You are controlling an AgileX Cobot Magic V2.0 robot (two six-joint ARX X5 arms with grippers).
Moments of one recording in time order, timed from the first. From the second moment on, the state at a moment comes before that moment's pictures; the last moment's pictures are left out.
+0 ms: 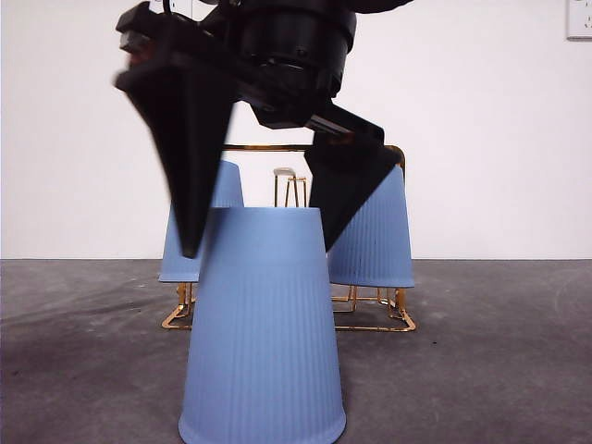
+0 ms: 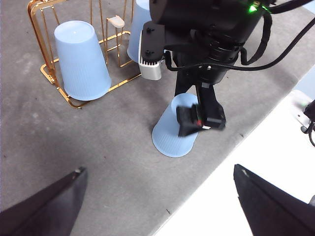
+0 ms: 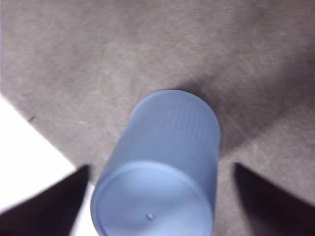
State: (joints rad) left arm -0.67 0.55 1.11 -1.19 0.16 -0.07; right arm 0.98 1.78 1.45 -1.06 -0.13 0.26
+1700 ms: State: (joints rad) left arm -0.67 0.55 1.11 -1.19 0.16 -0.07; right arm 0.84 1.87 2.06 -1.27 0.21 0.26
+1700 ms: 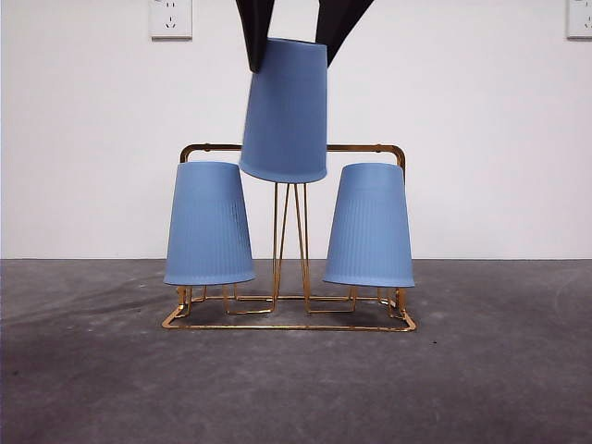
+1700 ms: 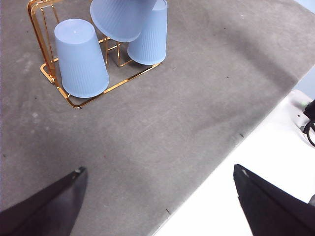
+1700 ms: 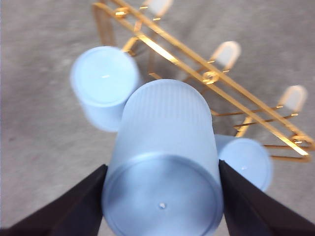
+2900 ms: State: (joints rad) left arm -0.67 0.55 1.11 -1.19 0.16 -0.07; right arm 0.77 2.09 2.06 -1.21 0.13 0.24
